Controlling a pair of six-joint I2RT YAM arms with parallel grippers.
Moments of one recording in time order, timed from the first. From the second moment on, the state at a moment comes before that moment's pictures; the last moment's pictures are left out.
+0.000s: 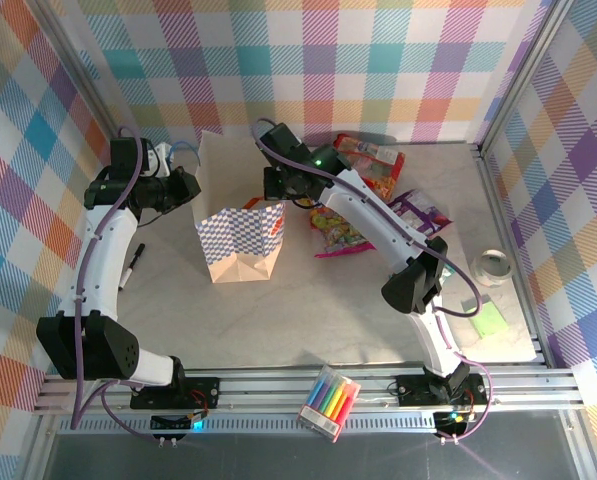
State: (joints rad) left arm 0.04 1.42 1.48 -0.86 0.40 -0.43; right arm 0.83 2.16 2.46 -1.19 0.20 0.60
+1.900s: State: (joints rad) left arm 0.04 1.37 1.45 -0.91 0.41 -0.45; right arm 0.88 2.12 2.43 -1.18 0.13 0.49
